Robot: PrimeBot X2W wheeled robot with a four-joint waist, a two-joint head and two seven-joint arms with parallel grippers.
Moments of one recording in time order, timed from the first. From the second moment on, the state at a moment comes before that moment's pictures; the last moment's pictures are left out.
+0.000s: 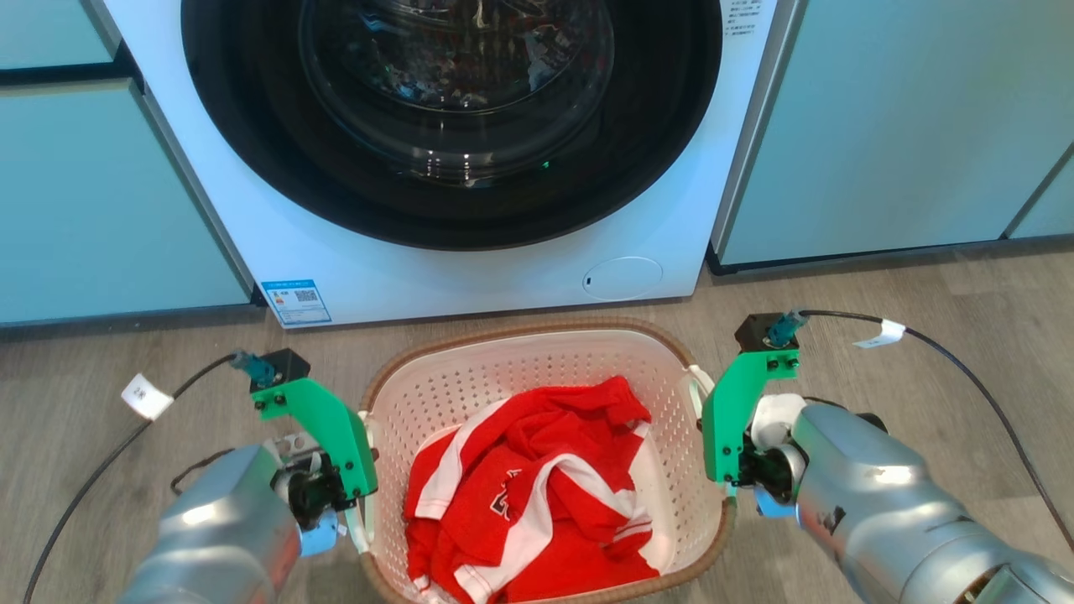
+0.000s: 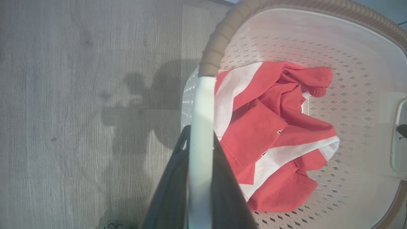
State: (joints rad) left arm -0.68 0.11 -0.99 1.25 -1.31 -0.12 0.29; right arm -0.75 -0.05 0.95 1.24 1.06 0.13 0.23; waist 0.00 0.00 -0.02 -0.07
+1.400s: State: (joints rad) left arm -0.67 0.11 -1.00 1.26 -1.34 -0.12 0.29; right arm -0.75 -0.05 1.03 1.24 1.14 0.13 0.22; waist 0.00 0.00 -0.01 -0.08
